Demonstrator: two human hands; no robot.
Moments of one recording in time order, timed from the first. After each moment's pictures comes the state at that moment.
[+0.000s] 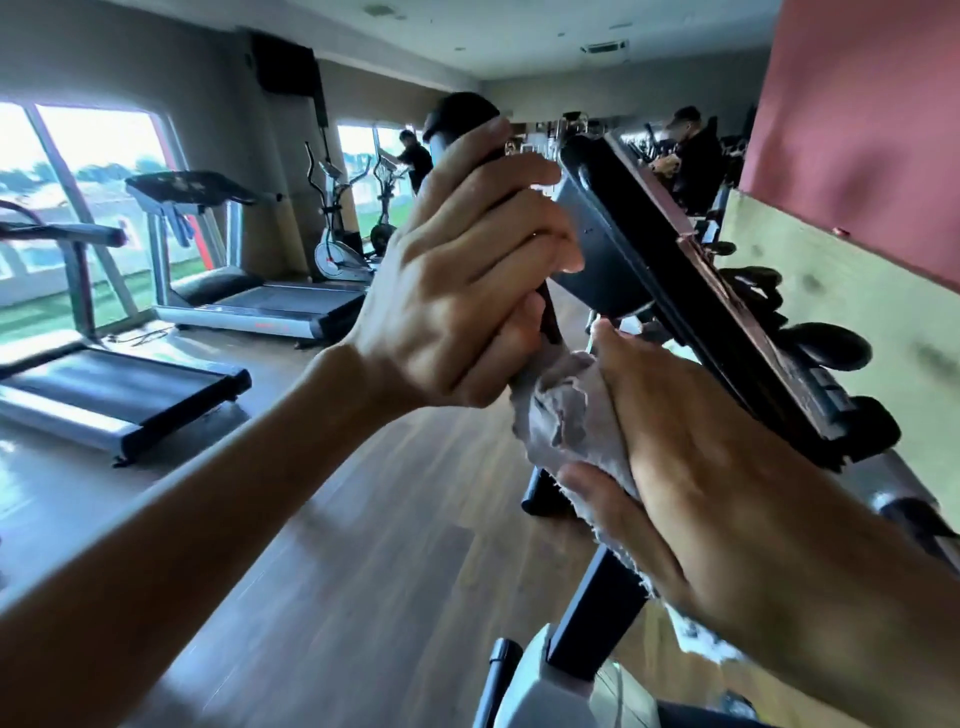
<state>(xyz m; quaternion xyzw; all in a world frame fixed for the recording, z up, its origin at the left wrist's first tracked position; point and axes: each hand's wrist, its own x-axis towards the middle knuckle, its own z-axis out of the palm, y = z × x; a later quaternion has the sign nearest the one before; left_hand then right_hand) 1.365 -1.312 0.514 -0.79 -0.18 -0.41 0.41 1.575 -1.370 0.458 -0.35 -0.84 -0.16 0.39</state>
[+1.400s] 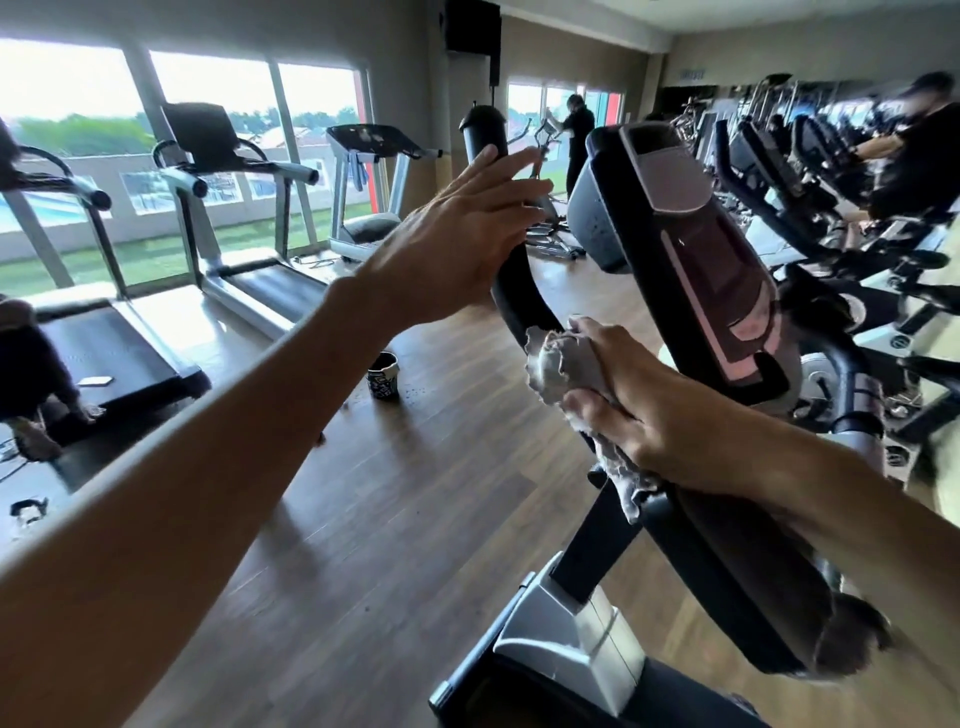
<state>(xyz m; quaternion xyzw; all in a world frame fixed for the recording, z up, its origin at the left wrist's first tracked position) 1.393 -1.375 0.521 -0.77 -0.48 -0.23 0.36 1.650 -1.352 0.466 -0.22 -0.95 0.17 0.15</state>
